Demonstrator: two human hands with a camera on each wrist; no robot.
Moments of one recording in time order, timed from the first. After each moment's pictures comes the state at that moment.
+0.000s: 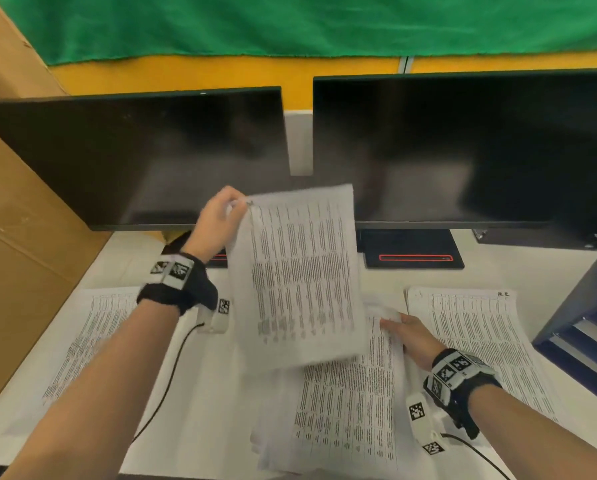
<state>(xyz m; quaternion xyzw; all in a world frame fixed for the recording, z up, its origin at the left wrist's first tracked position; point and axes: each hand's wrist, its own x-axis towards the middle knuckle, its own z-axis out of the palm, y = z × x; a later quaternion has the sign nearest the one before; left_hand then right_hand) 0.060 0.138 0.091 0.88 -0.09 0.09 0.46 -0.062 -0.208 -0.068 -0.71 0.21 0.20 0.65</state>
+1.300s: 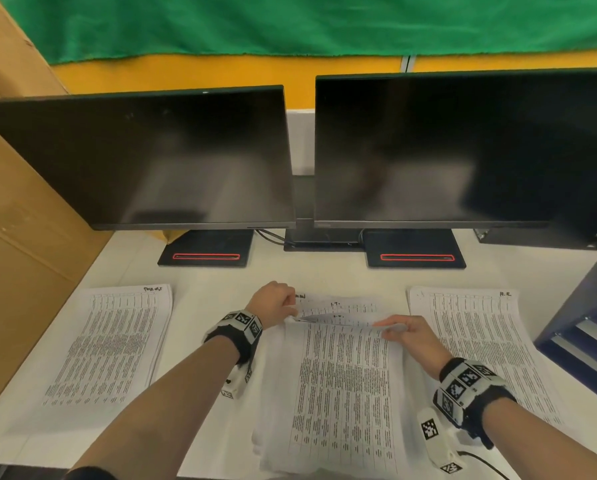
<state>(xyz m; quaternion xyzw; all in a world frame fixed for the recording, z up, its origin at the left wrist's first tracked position) 0.016 0.085 -0.050 0.96 -0.18 -0.14 0.16 -0.078 -0.207 -0.055 -0.77 0.09 0.14 0.62</state>
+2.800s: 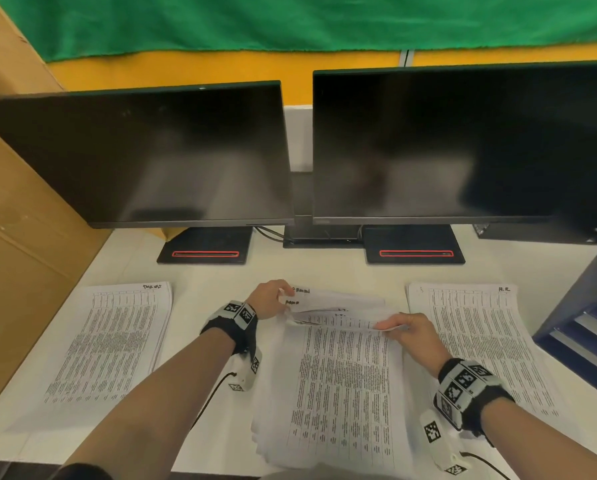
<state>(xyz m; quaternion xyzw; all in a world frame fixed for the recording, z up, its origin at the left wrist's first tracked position) 0.024 0.094 -0.053 0.93 -0.10 -0.22 0.28 -0.079 -0.210 -0.070 -0.80 0.08 0.09 0.59</state>
